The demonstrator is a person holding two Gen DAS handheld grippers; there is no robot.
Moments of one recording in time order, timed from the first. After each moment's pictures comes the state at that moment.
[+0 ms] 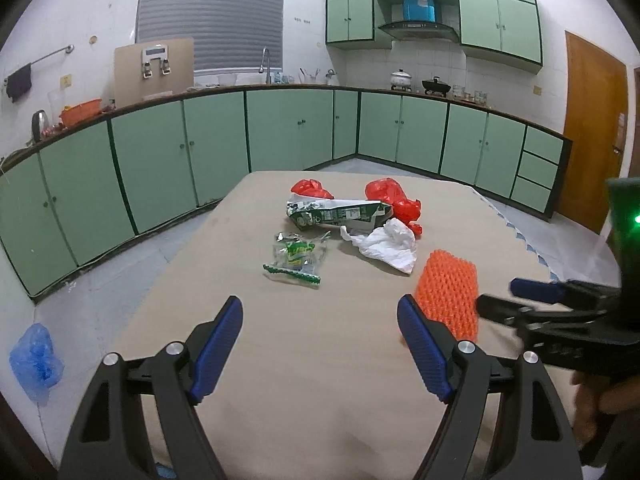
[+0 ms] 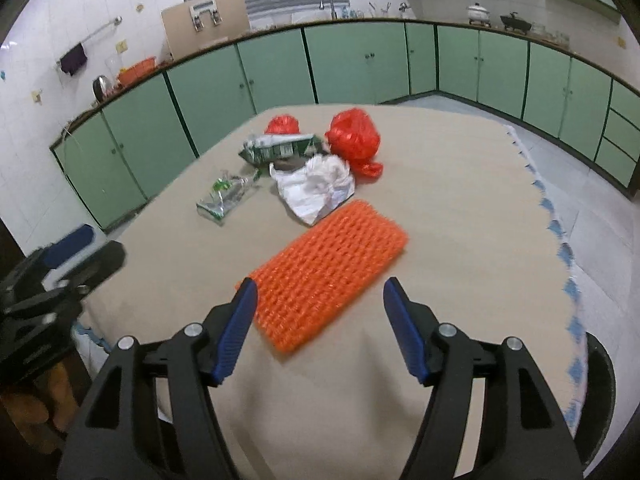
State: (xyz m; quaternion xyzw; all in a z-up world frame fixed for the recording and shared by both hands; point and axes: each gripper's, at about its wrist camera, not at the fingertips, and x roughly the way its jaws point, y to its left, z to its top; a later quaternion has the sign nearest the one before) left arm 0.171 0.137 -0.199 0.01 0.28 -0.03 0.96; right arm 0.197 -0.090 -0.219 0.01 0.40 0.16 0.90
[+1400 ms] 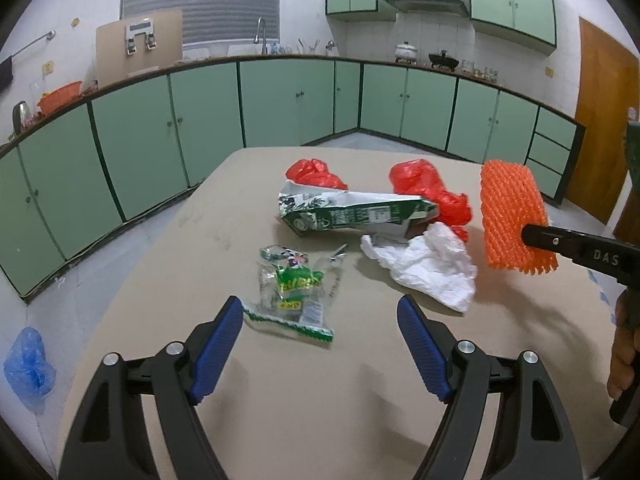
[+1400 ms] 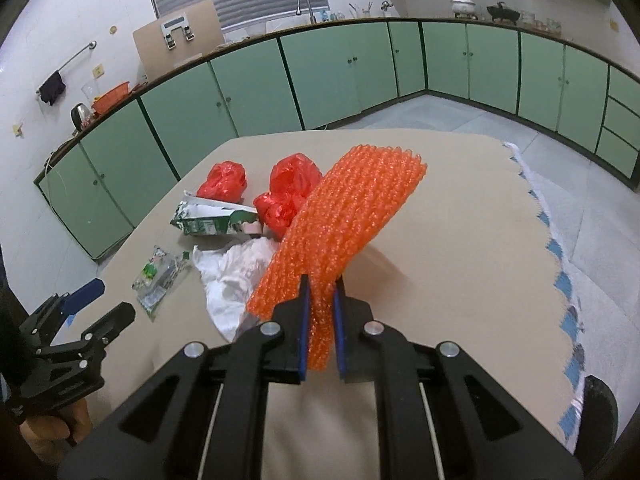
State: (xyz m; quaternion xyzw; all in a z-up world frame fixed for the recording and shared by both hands) left arm 0.285 0.134 -0.234 0.01 0.34 -0.03 0.94; right arm 0.316 -0.123 -0.221 0.05 0.39 0.16 0.91
